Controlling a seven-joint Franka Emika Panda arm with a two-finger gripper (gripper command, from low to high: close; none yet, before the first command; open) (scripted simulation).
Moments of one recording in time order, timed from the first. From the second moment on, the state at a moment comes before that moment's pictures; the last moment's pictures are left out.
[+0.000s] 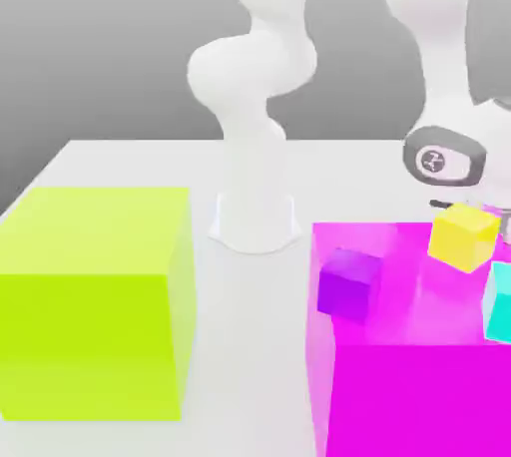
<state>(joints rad) 0.80 0.33 0.12 -2.64 -0.21 2.96 -0.76</state>
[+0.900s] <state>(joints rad) 0.59 0.10 0.06 -2.16 -0.06 2.26 -0.59</state>
